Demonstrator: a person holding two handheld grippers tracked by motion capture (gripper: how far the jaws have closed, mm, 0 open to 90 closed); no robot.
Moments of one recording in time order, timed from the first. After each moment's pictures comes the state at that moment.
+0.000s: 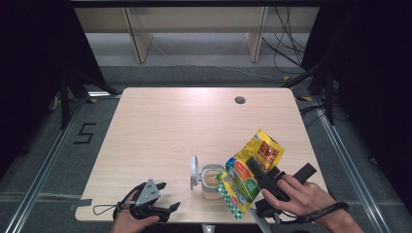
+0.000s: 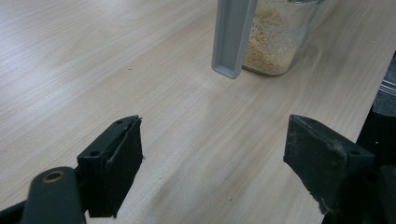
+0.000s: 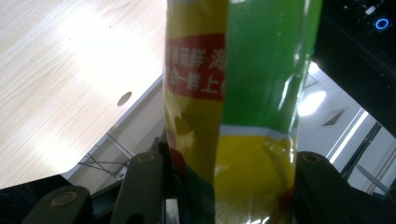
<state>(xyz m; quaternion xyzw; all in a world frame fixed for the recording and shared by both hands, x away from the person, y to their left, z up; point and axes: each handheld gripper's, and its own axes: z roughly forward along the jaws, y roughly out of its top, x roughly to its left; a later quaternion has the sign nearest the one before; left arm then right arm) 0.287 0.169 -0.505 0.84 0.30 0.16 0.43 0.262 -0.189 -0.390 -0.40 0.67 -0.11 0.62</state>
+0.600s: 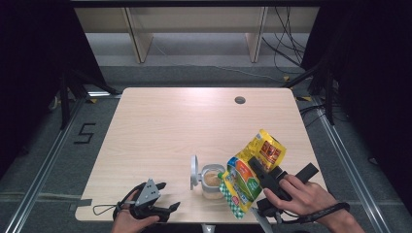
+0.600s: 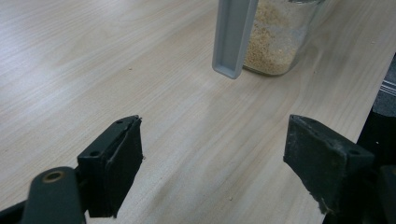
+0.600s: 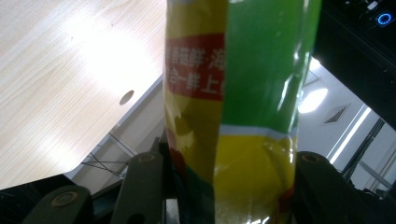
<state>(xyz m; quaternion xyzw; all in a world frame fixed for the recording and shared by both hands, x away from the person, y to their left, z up) 0.287 0.169 -0.506 0.84 0.30 0.15 0.43 0.264 -0.194 -0.390 -0.40 0.67 -0.12 0.61</state>
